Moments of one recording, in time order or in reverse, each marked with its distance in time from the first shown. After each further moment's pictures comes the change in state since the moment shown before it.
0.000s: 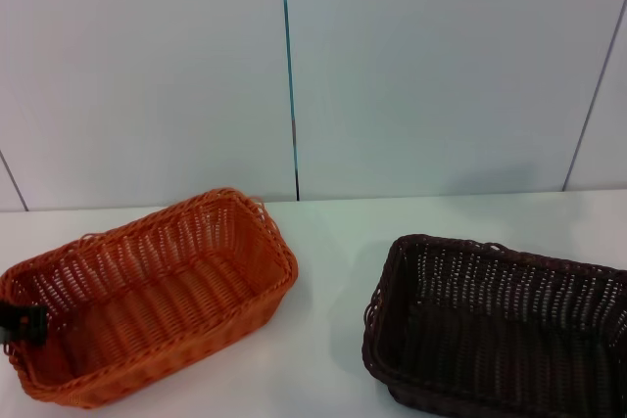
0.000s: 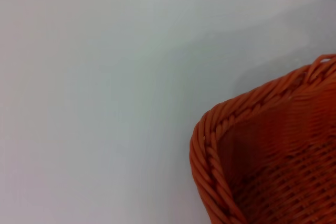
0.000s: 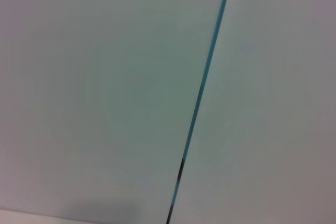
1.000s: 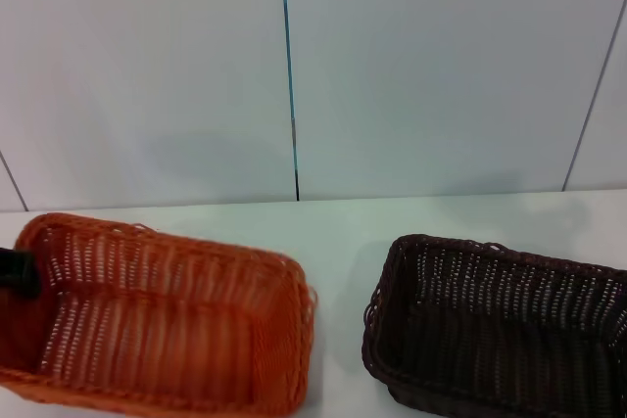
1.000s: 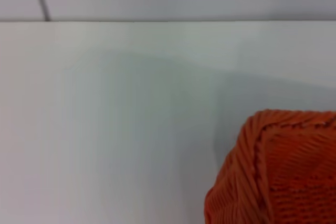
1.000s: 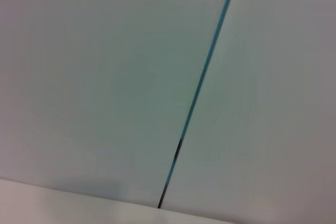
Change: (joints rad) left arm -0.101 0.094 -0.179 -0.126 -0.033 -0.375 0.245; right arm -0.006 0.002 -0.077 -0.006 -0.117 0.016 0.039
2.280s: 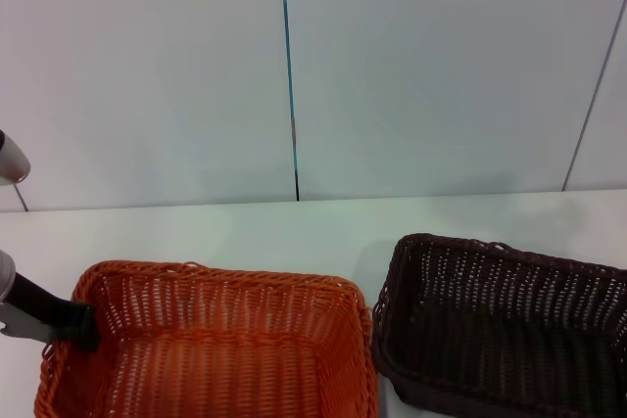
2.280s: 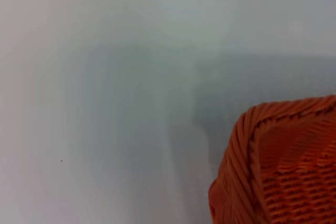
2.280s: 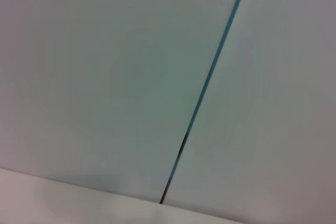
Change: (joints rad) left arm -0.010 -0.085 0.014 0.062 0.000 -0.010 0.029; right arm 0.001 -0.002 -0.027 0.007 -0.027 0.012 0.000
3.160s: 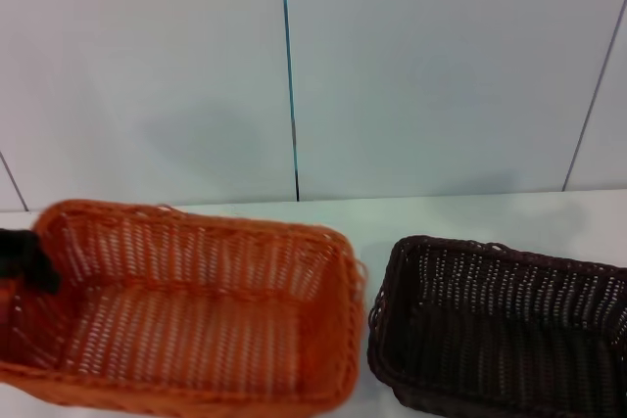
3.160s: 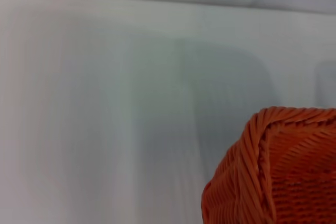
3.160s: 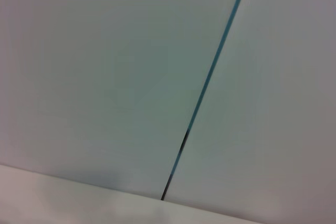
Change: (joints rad) left arm -0.055 0.170 -0.142 -0.030 -0.090 -0.271 0.010; right arm 0.009 0.000 0.005 0.000 0.000 0.019 0.001
